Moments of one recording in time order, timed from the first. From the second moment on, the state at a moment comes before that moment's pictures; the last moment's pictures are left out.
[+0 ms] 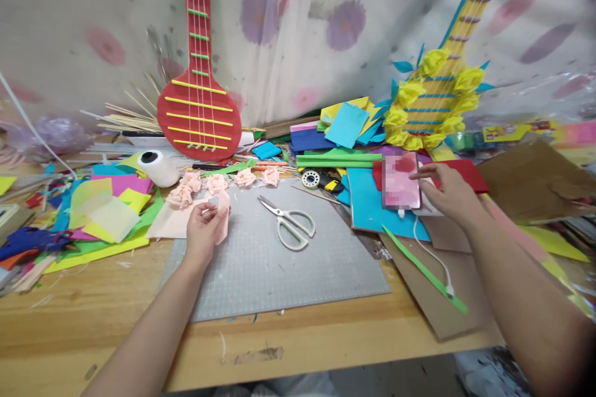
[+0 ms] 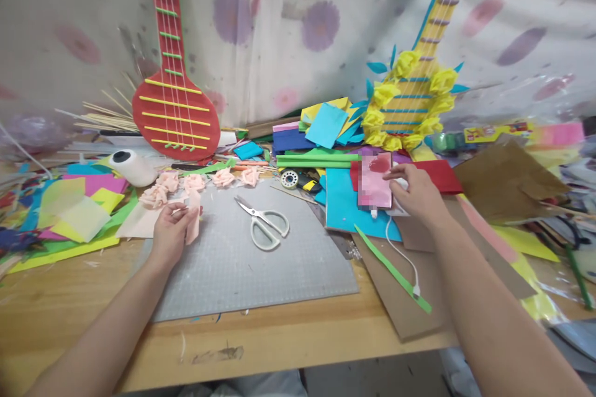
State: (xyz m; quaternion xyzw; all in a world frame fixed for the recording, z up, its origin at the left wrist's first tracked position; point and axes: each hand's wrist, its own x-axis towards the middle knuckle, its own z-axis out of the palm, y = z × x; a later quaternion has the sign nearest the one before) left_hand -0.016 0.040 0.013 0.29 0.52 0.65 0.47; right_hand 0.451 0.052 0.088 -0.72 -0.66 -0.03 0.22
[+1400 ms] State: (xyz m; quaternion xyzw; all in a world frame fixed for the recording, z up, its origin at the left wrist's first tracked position) left_hand -0.019 0.037 0.012 0.28 0.51 0.65 0.49; right_hand 0.423 0.043 0.069 -0.73 -0.64 -0.22 0.10
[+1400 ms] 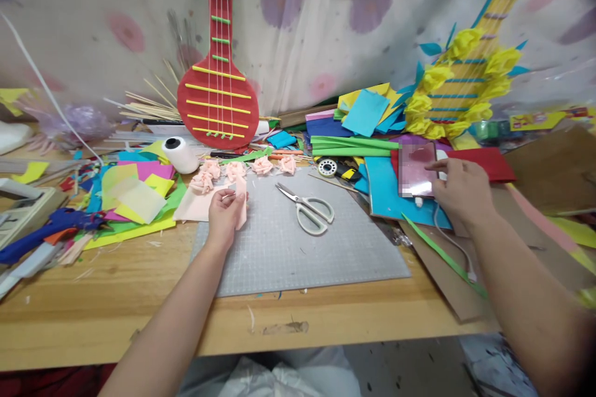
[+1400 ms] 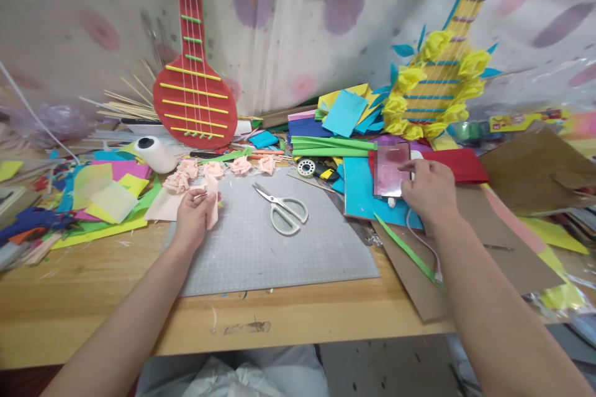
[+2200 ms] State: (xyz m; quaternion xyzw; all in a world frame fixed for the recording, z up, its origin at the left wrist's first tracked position) left_hand -0.019 0.037 0.010 0.28 0.49 0.65 0.50; right_hand 0.428 0.039 0.057 -0.73 -0.64 -0.22 0.11
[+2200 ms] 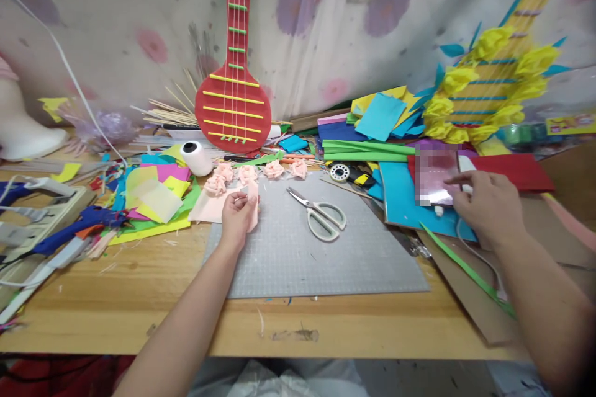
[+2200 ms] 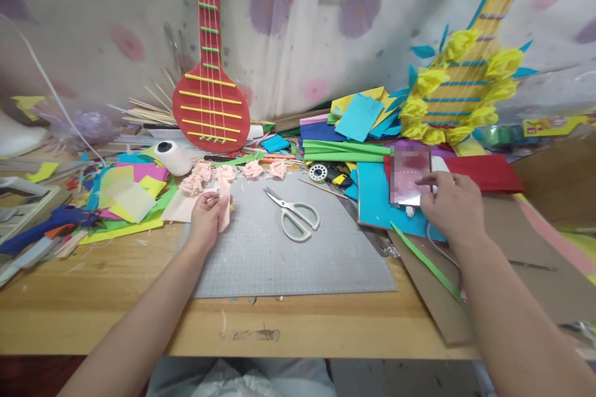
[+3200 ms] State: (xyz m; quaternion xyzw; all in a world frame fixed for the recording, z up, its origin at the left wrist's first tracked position) left_hand -0.016 0.036 0.003 0.35 0.47 0.62 0.51; right_hand 0.108 0.065 0.011 -0.50 -0.69 0.35 0.38
